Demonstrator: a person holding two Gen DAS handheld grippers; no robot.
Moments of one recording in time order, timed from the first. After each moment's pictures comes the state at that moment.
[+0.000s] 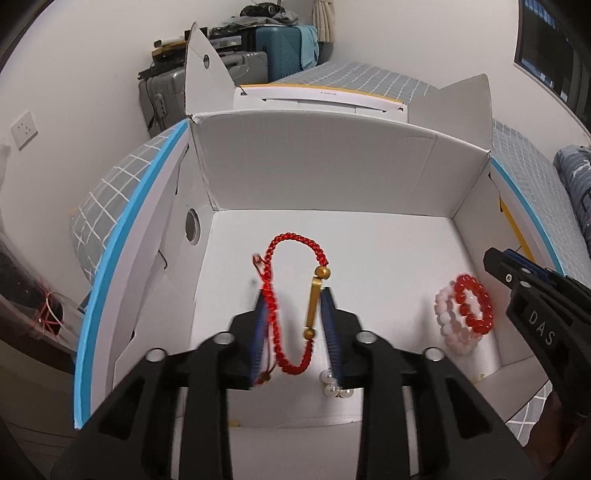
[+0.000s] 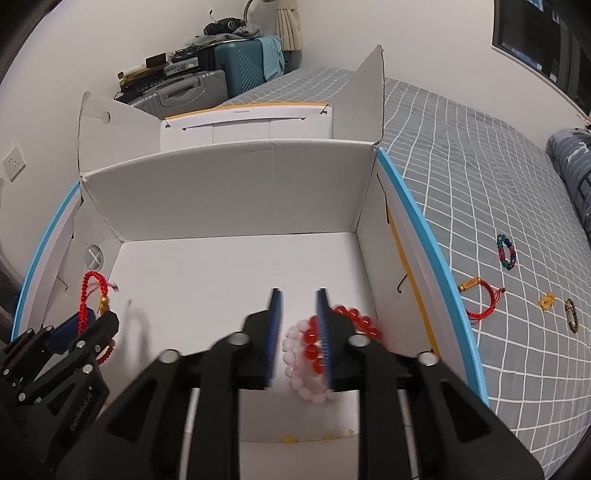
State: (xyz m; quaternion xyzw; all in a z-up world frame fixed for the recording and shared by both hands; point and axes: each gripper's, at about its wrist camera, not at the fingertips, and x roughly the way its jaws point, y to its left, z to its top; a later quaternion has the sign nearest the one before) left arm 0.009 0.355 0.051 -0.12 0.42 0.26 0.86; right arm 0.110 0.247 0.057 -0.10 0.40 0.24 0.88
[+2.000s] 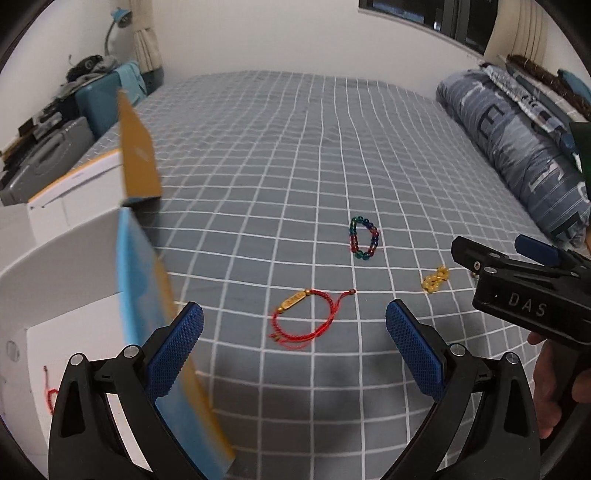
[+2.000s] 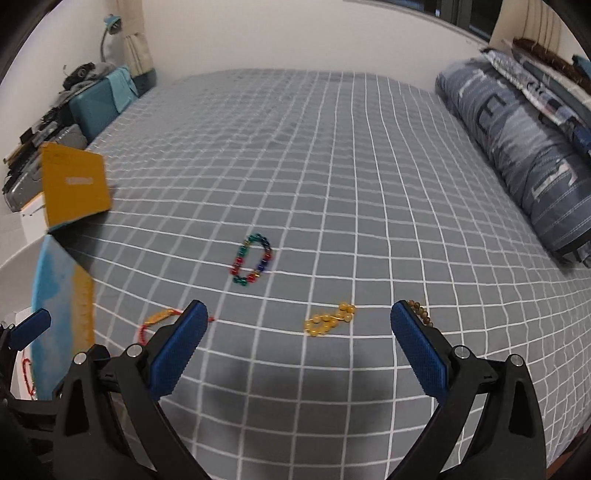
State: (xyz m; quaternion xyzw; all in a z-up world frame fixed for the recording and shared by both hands) left arm 0.215 0.095 0.065 -0.03 0.44 0.05 0.90; right arm 0.282 -0.052 0.070 -0.04 0.45 0.08 0.89
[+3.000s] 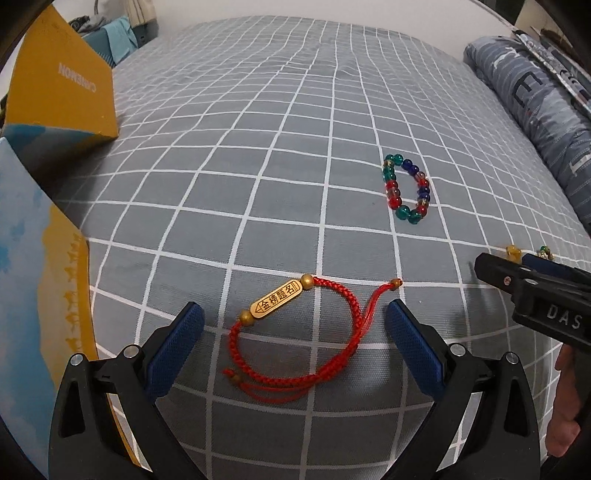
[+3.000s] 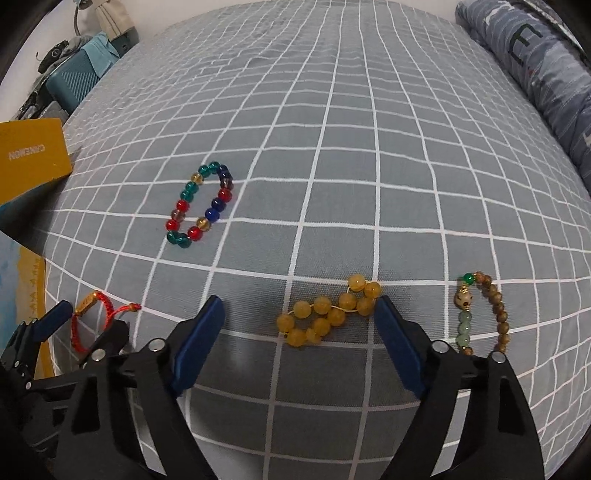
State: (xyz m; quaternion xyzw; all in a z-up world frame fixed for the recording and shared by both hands) left arm 0.282 0.092 -0.041 -0.05 0.50 0.07 0.86; right arm 0.346 -0.065 -0.042 -0.01 0.55 0.10 0.83
